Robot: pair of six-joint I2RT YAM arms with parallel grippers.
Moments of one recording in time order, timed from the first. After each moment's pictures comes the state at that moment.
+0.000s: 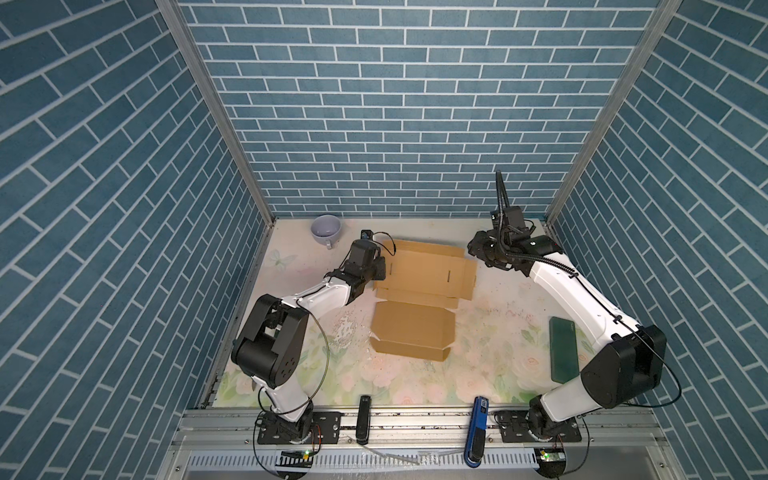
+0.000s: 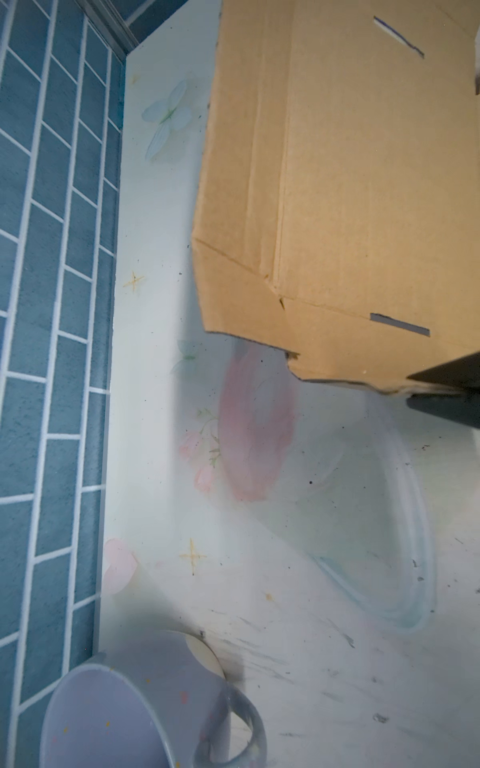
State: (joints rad) left arm -0.45 1.69 1.00 0.08 -0.12 -0.32; right arm 0.42 1.52 1.43 -0.69 0.03 0.74
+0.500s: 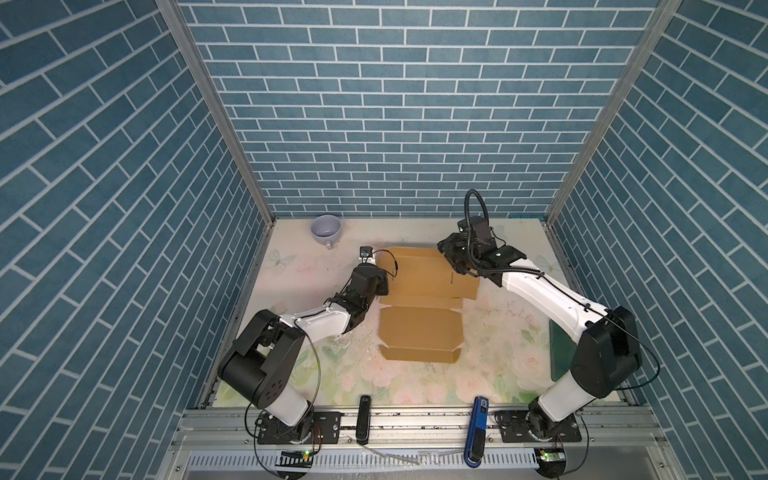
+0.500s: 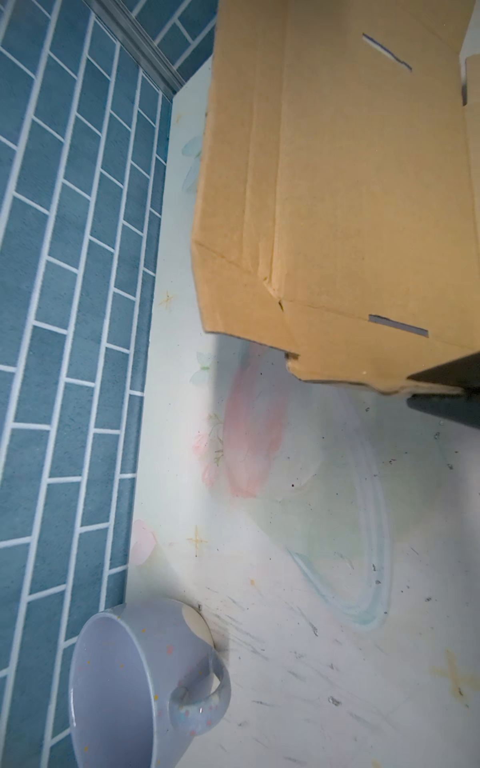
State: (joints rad) left arm -0.56 1.56 0.74 0.36 -0.27 -0.37; right arm 0.59 1.63 1.36 -0.41 0.04 1.26
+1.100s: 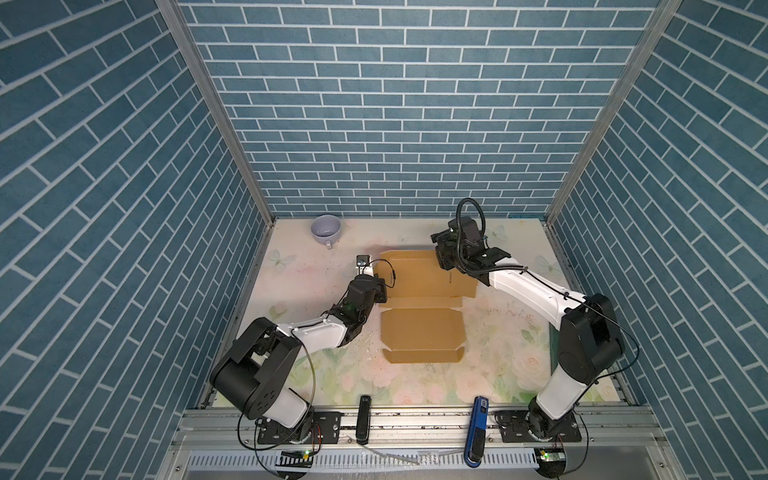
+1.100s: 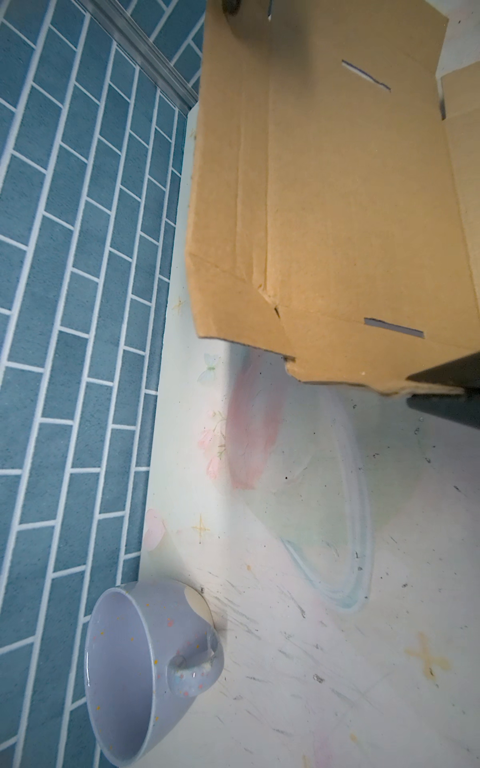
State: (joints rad) left arm -0.59 1.52 0.63 0.49 -0.32 -0.37; right arm 0.61 1.73 1.36 -0.23 0.07 1.58
